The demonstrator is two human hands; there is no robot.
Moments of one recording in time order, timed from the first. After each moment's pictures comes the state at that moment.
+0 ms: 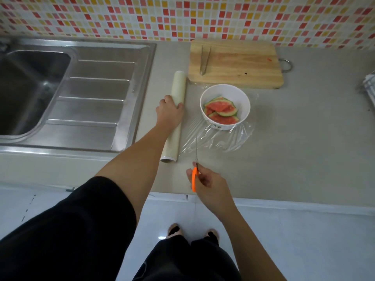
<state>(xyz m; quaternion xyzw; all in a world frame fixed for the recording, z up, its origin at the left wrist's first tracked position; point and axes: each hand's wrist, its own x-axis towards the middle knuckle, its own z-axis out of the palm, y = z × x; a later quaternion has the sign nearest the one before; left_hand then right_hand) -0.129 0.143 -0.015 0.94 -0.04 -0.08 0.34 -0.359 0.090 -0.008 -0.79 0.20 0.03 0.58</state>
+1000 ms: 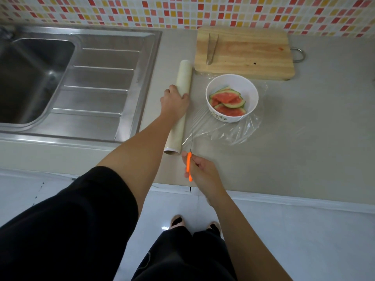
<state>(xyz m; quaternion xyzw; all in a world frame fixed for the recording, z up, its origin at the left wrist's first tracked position) -0.129 0.142 -0.018 0.93 -0.03 -0.09 0.34 -0.336 0.106 -0.022 -0.72 0.26 0.10 0.64</state>
